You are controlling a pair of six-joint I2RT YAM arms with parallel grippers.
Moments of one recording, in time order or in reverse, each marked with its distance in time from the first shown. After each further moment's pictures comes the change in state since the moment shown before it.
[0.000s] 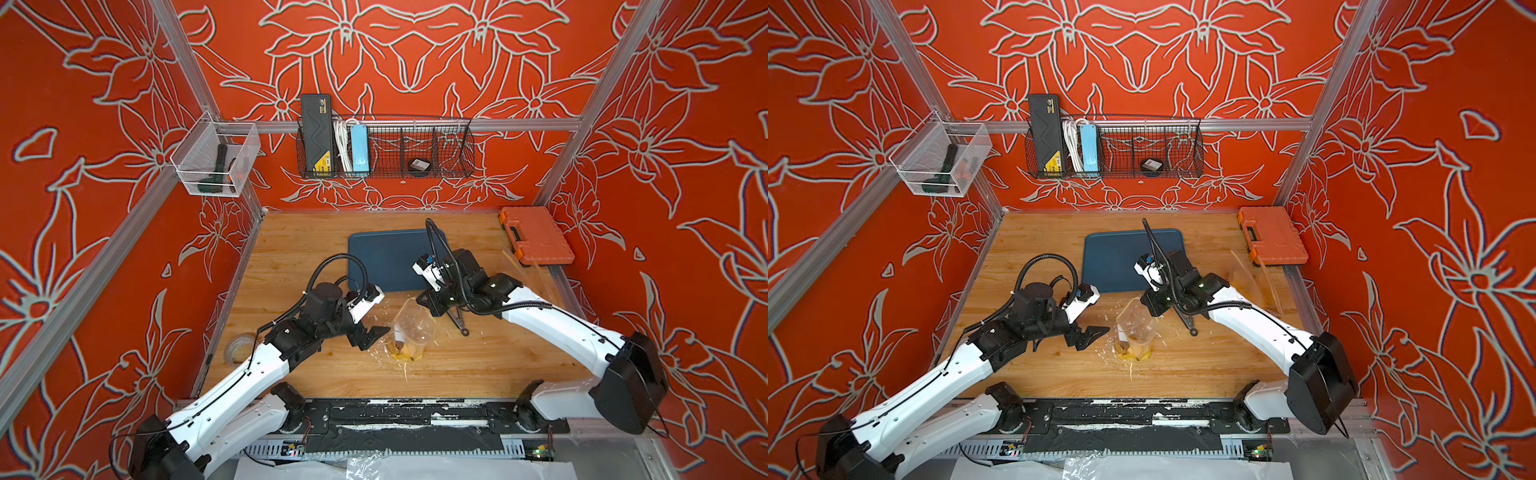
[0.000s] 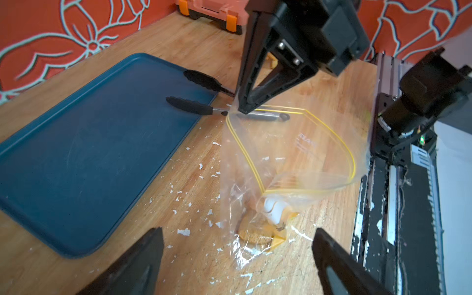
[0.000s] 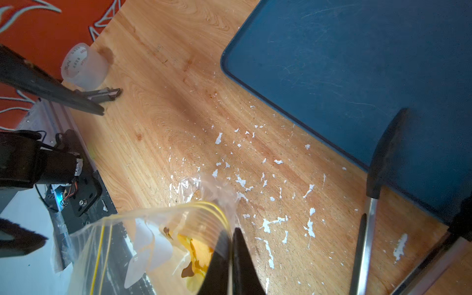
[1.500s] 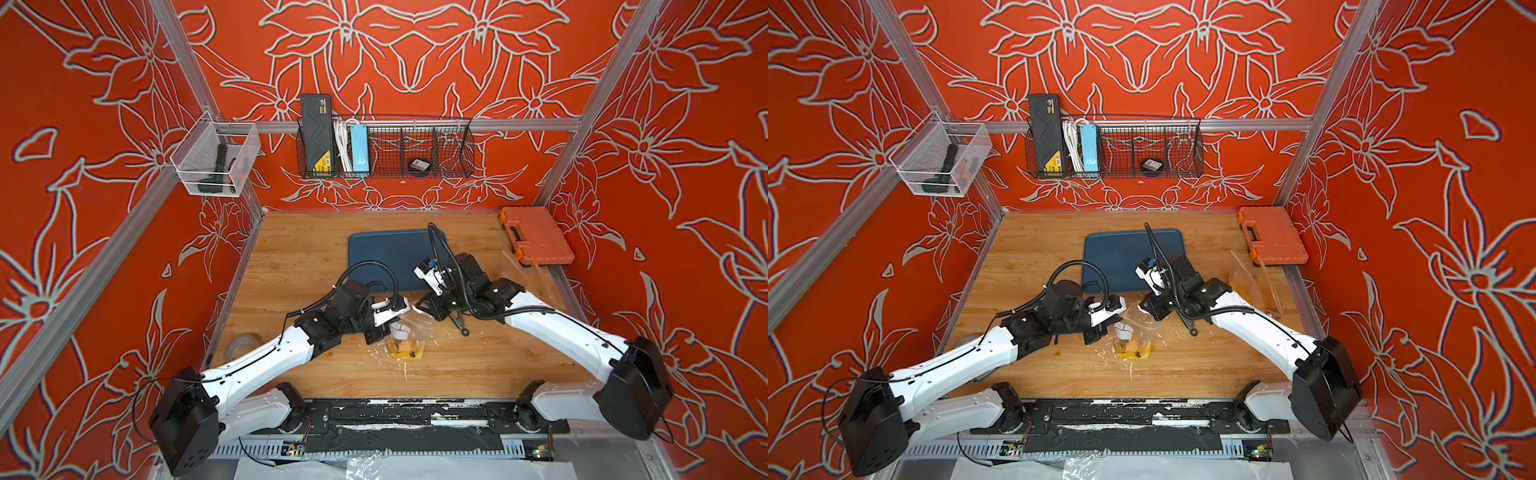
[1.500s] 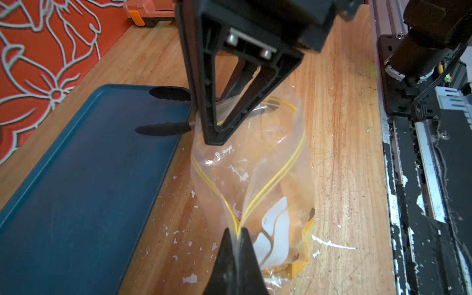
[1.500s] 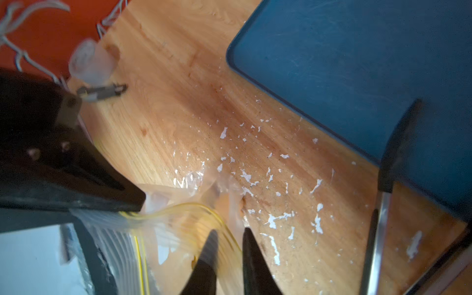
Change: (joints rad) left arm -0.129 0.212 0.048 0.118 -0.073 0.181; right arm -0.020 -0.115 -0.112 0.069 0.027 0.037
